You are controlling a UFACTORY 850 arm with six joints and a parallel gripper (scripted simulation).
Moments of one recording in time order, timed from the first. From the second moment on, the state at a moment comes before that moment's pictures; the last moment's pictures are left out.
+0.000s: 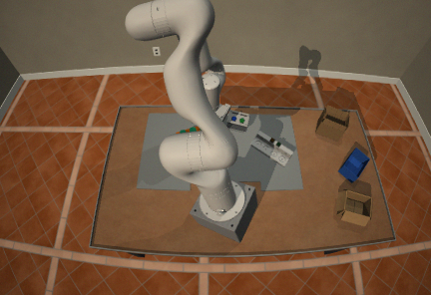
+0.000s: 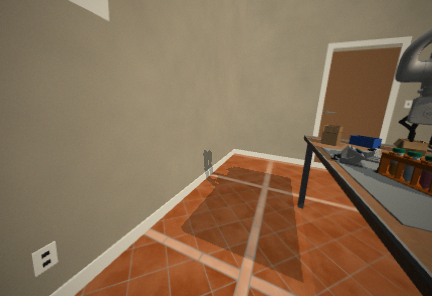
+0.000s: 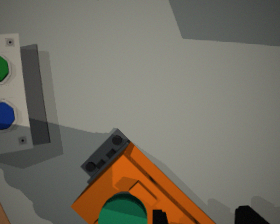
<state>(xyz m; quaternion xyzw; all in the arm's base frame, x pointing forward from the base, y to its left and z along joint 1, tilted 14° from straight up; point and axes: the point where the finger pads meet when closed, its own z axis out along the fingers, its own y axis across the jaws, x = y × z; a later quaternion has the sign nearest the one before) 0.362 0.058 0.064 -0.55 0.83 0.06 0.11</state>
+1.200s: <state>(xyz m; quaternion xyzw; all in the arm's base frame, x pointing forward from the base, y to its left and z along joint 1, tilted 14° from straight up) 0.372 0.147 0.056 -0.55 0.83 0.07 0.10</state>
